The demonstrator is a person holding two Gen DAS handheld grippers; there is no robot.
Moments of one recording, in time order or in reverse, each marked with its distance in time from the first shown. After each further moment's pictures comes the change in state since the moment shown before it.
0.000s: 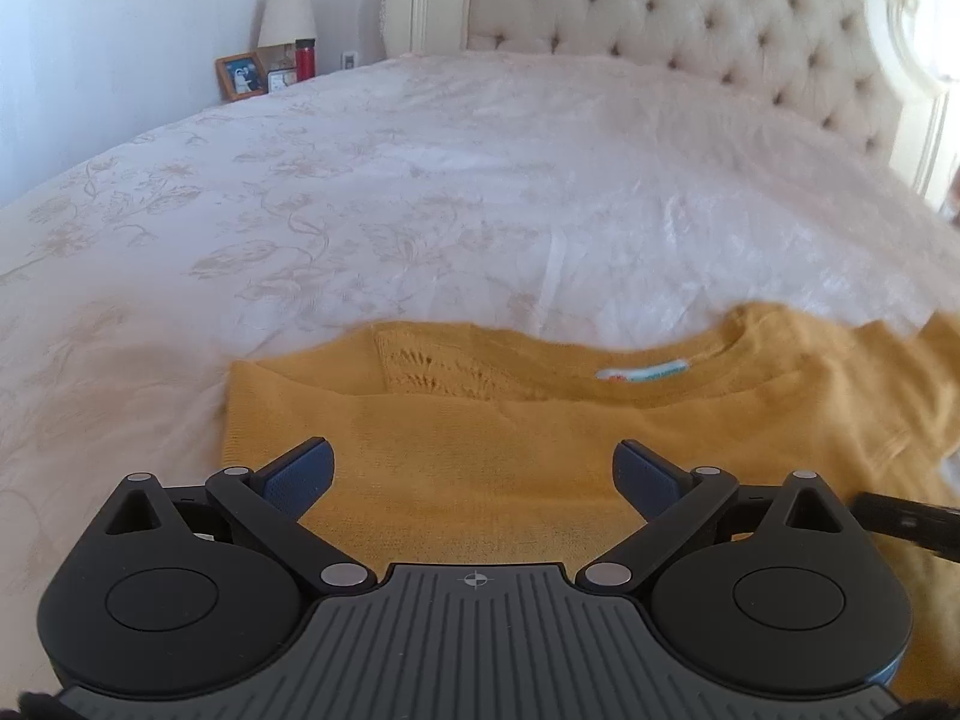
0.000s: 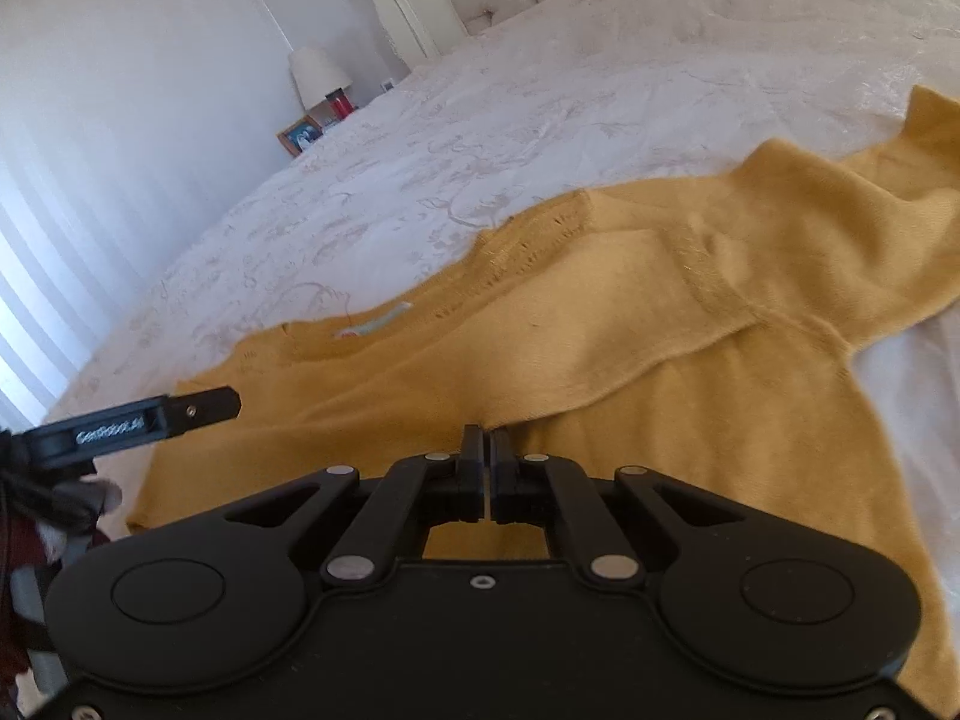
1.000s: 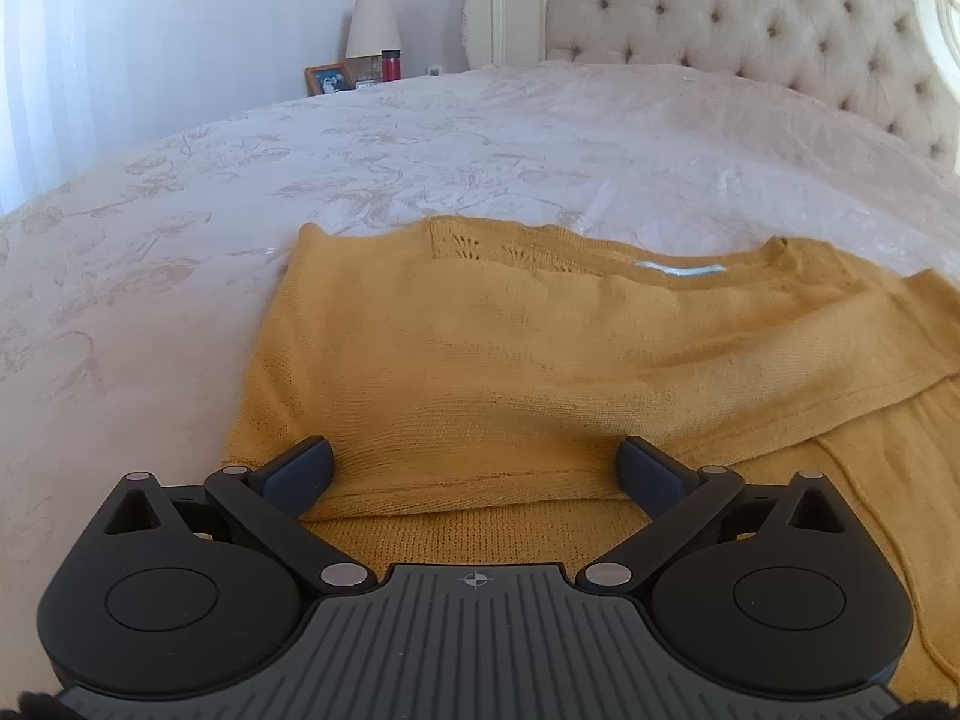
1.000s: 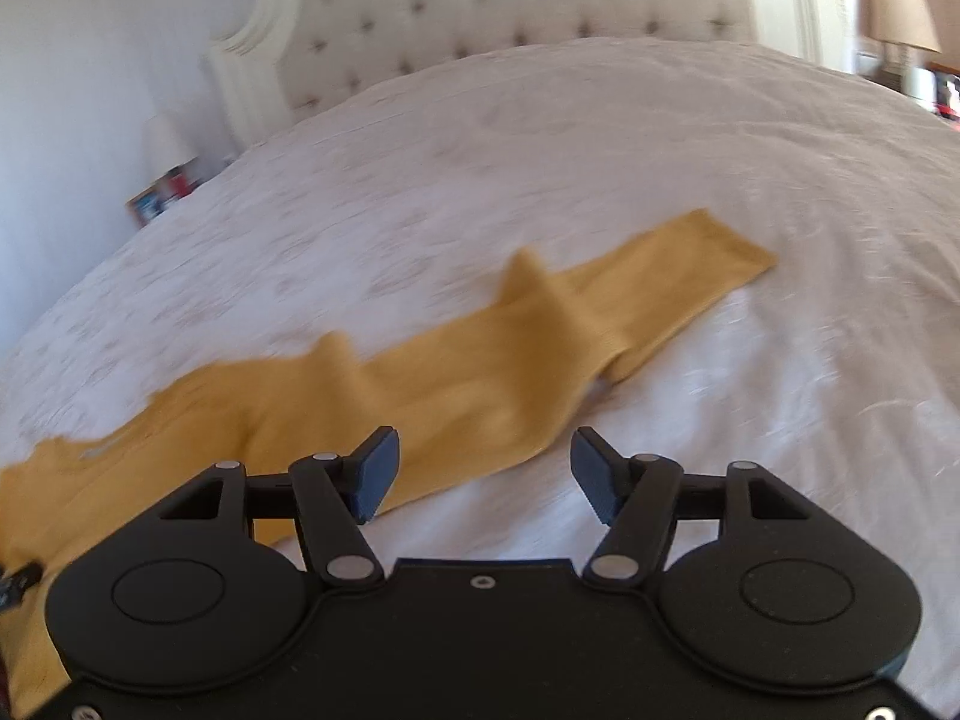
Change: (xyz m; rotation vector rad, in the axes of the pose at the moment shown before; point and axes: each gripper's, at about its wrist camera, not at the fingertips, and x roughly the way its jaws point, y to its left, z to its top) left arm -0.020 -0.025 -0.071 -0.068 -0.067 0.170; right arm -0.093 -0.178 0.077 0.017 -0.145 -0.305
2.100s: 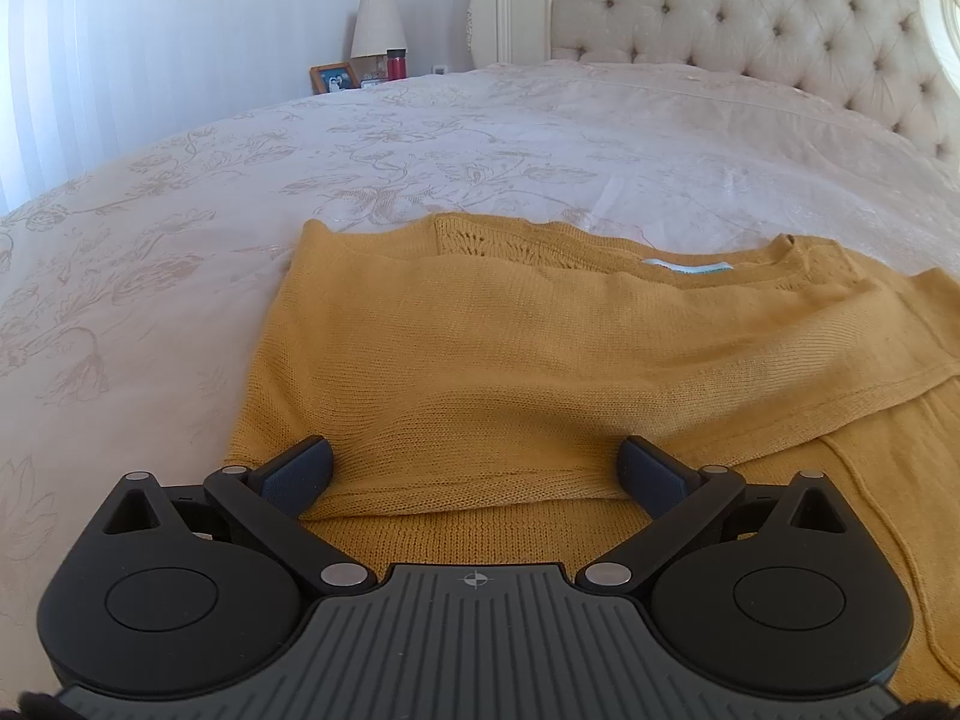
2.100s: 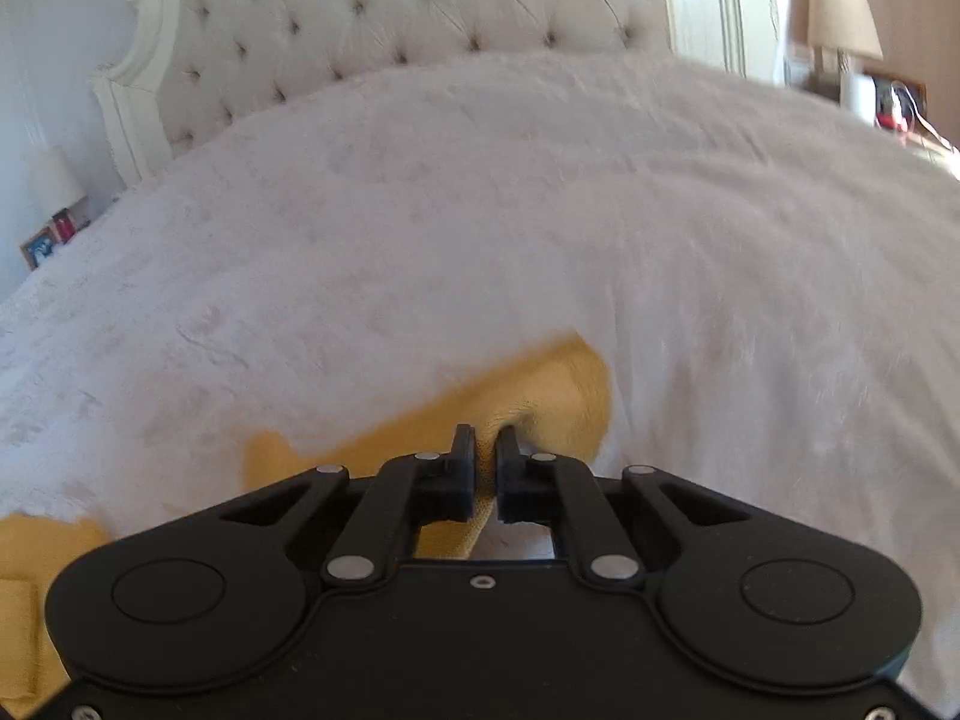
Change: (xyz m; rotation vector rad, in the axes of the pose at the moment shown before) left arm 0.001 0.001 -0.003 -0.004 0.000 0.007; right arm 0.068 -0.064 0.082 0.022 -0.046 -0.145
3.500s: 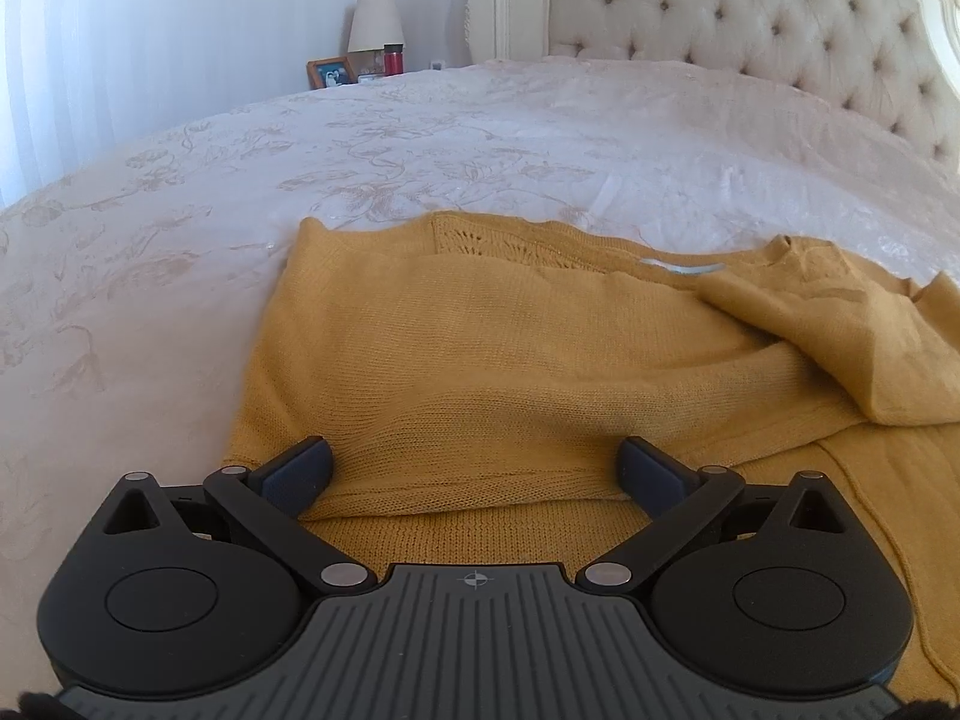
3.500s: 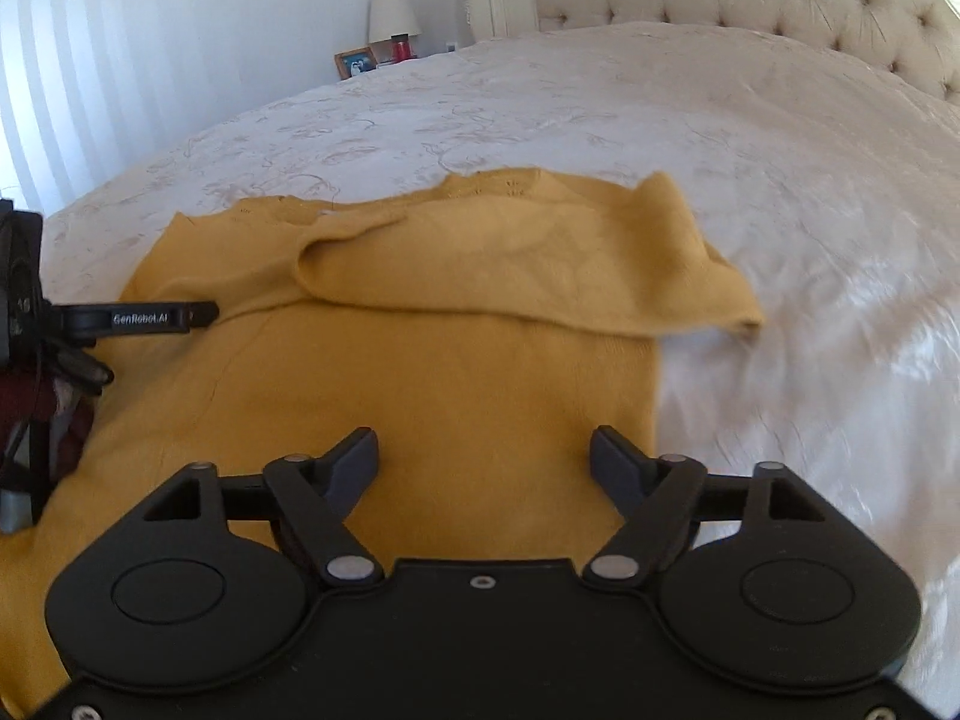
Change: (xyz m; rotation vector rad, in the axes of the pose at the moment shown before) left arm -0.001 -0.001 0.003 0.003 0.017 -0.003; right arm -0.142 0.178 -0.197 -0.401 0.127 0.422
